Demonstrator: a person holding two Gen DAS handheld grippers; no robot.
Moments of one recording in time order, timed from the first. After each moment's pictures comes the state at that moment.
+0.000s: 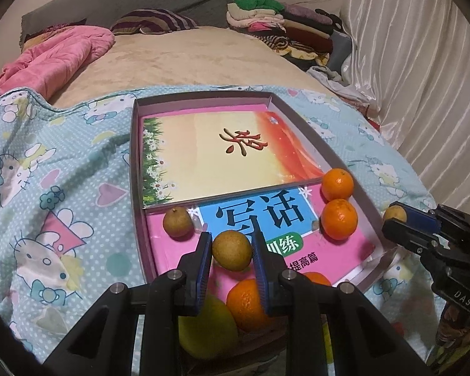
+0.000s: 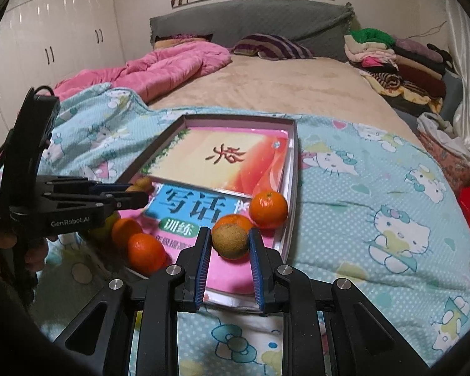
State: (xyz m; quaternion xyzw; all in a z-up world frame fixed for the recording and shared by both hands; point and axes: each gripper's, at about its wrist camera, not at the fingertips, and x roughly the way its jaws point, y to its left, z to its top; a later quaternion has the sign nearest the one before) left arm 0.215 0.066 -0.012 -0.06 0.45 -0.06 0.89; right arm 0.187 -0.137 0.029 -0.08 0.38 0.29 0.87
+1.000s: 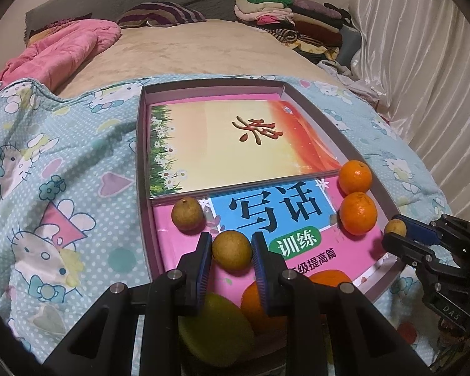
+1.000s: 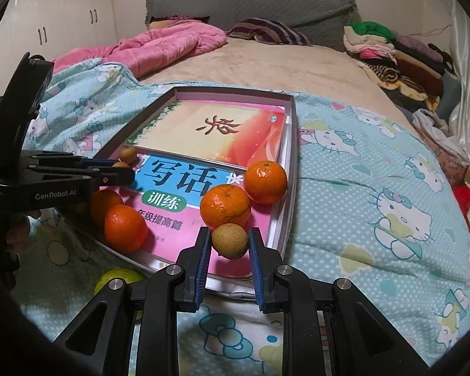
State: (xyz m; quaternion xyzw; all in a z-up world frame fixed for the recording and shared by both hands) left arm 0.220 0.069 -0.025 -0.06 0.47 -0.04 0.88; right arm 0.190 -0.129 0.003 -0.12 0.41 0.27 0.86
